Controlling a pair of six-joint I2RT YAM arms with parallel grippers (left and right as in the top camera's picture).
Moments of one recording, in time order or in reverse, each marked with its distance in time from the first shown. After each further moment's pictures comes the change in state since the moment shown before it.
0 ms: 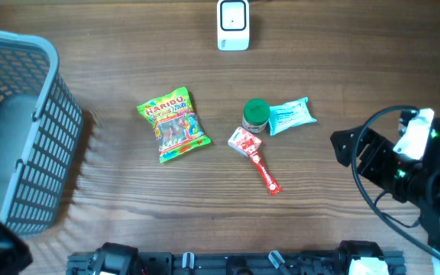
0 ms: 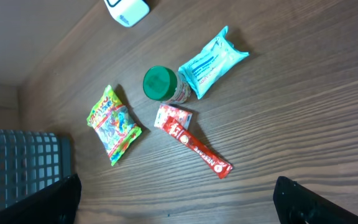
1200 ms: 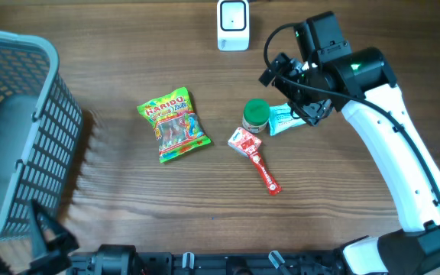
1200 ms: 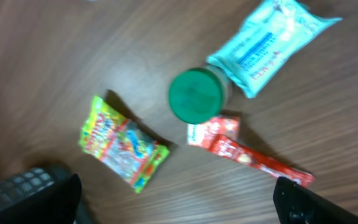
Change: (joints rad) left arm 0.146 -0.375 -0.403 -0.318 -0.153 -0.058; right arm 0.426 0.728 0.370 0.114 0.215 0.499
